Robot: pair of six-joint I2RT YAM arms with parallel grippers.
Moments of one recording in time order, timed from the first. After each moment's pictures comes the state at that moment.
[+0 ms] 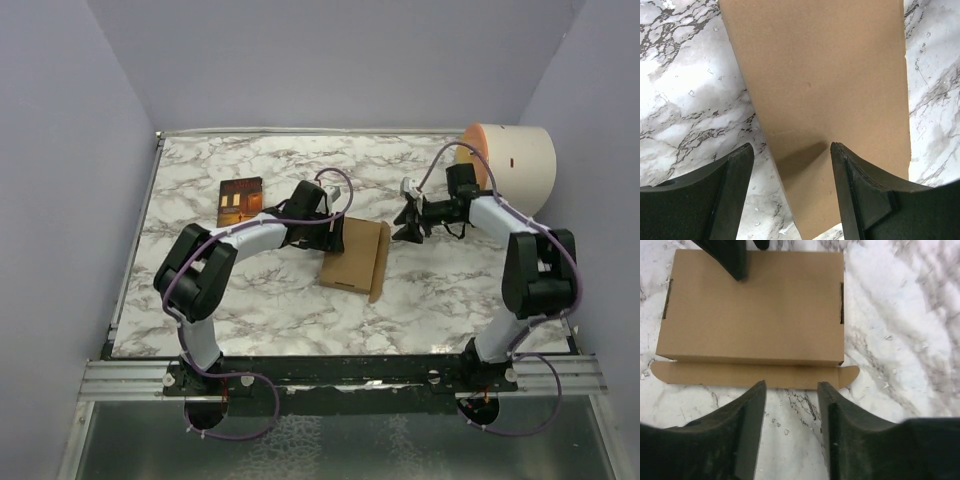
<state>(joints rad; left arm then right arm) -0.60 1.82 1.14 -0.20 0.27 -0.35 0.08 1.81 1.17 -0.54 -1.02 -1.04</state>
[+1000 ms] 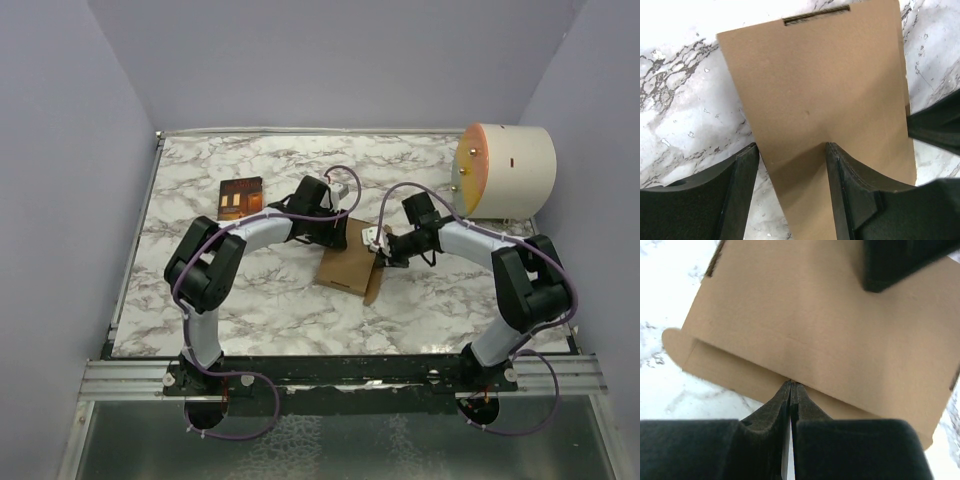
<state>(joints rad) -0.59 1.90 1.22 -0.19 0.33 -0.23 0.35 1.66 0.91 -0.41 -0.75 -1.22</state>
